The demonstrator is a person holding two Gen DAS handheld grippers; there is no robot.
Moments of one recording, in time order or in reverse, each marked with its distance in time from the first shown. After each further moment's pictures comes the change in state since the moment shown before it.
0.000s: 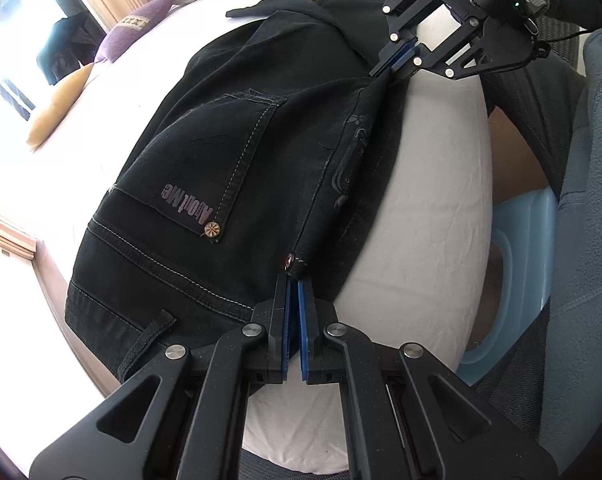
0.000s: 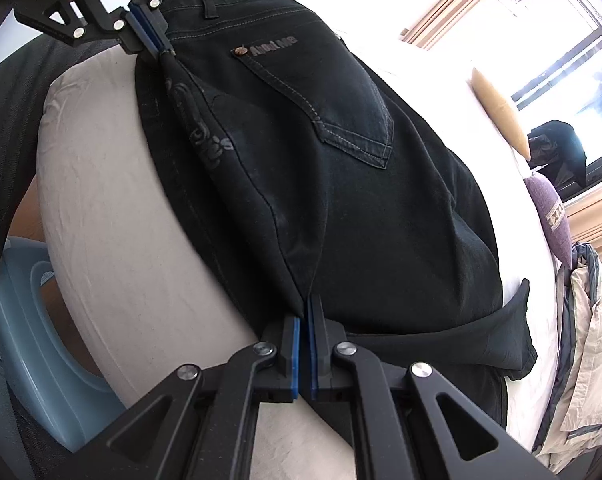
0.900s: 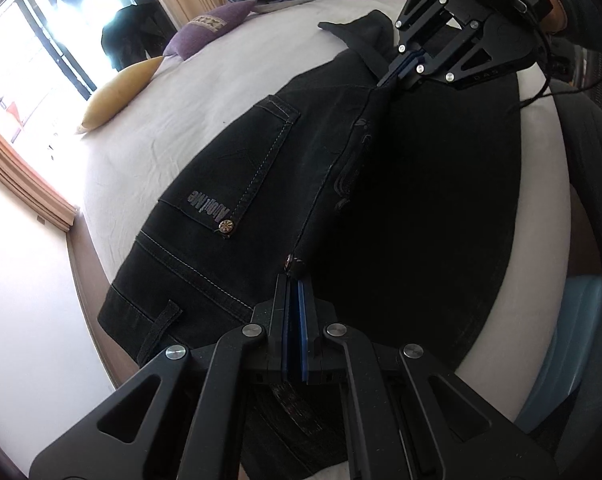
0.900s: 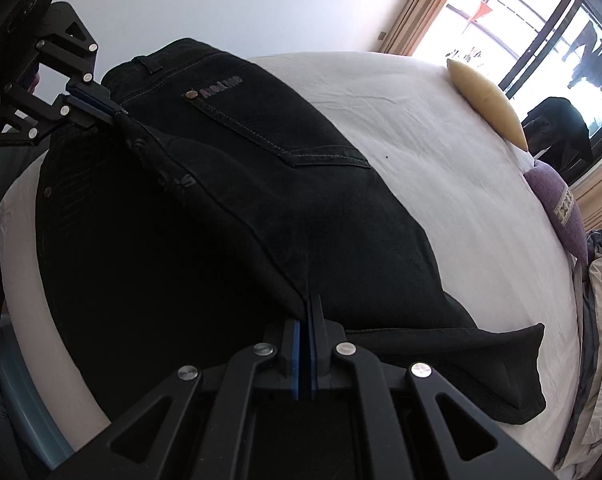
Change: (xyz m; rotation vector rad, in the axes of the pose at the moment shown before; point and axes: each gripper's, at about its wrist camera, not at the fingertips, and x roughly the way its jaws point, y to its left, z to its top) left arm 0.006 0.052 0.036 -0.160 -0.063 0.166; right arm -0.002 -0.073 0.022 0.120 -0.083 0.094
